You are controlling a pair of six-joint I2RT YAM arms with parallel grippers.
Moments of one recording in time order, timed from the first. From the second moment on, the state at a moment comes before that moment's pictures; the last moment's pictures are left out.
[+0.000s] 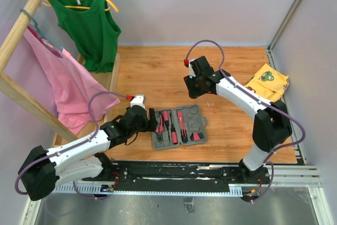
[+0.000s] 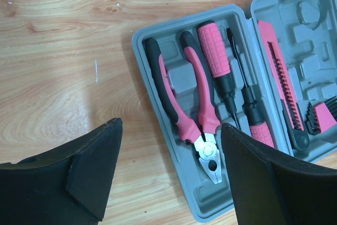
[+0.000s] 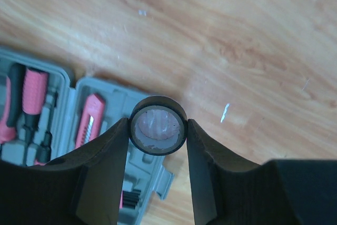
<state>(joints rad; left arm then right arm) -0.81 0.98 0.49 -0.21 -0.34 -0.62 0.57 1.68 1.38 -0.64 0.04 0.08</state>
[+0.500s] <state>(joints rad) -0.81 1.04 0.49 -0.18 -0.32 -0.60 0.60 1.67 1.19 -0.63 0.03 0.13</state>
